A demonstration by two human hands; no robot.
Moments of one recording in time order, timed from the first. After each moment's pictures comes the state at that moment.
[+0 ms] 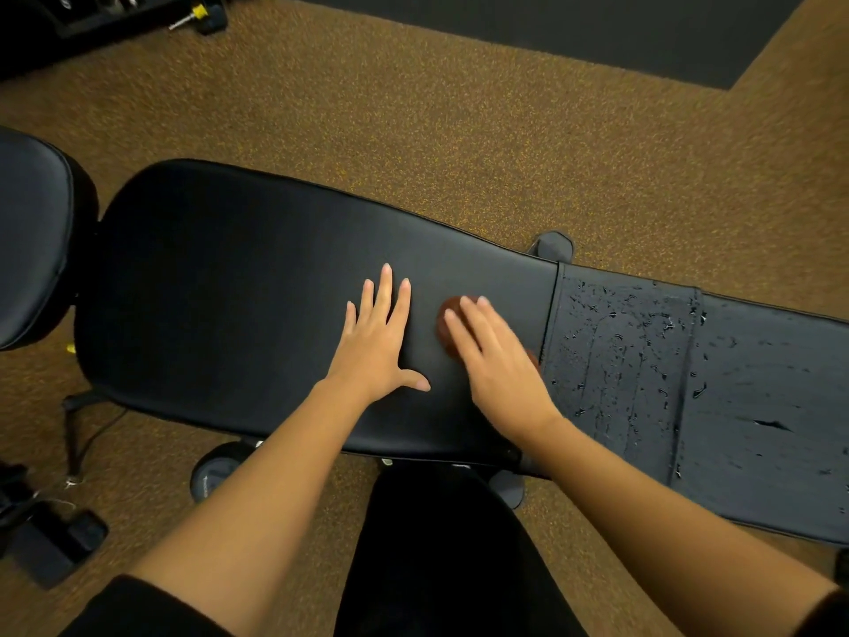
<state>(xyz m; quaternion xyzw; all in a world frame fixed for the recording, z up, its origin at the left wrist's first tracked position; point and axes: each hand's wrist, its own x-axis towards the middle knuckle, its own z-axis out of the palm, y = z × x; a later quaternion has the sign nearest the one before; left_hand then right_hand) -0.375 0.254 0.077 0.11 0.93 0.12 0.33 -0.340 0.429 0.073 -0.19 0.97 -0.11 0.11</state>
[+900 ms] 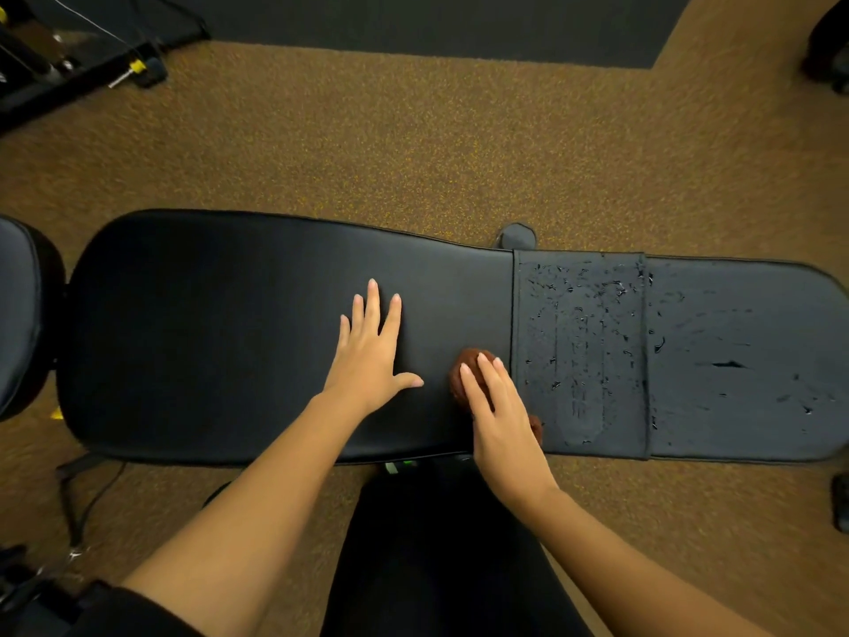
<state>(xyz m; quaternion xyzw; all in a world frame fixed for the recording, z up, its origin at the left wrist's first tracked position) -0.371 0.266 0.089 0.15 0.92 0.11 0.34 -0.252 0.424 0.090 0.01 0.96 -0.18 0.19</state>
